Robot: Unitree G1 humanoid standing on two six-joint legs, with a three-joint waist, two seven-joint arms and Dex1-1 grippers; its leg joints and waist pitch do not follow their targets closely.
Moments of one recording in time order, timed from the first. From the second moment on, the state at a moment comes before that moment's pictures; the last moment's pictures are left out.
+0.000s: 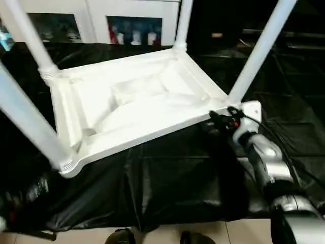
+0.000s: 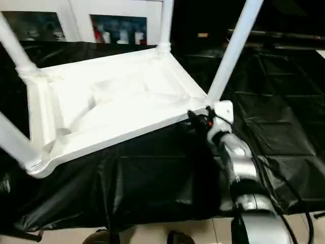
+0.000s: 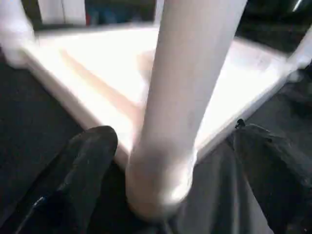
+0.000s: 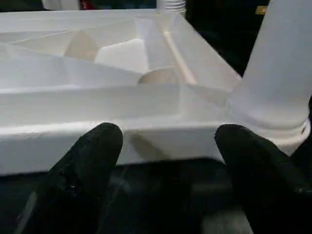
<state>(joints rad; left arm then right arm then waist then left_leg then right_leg) 0.34 0.44 0.66 -0.36 -0.60 0.38 -0.84 -0.55 -0.25 -0.11 0.82 0.21 -0.16 0.46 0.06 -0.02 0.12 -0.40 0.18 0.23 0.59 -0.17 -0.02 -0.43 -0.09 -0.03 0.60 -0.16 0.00</state>
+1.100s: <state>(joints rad) -0.06 0.41 0.11 -0.41 -0.79 0.67 -0.94 -0.67 -0.12 -0.03 0.98 0.10 -0.07 0.38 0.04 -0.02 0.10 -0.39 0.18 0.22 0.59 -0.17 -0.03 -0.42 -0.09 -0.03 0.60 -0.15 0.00</state>
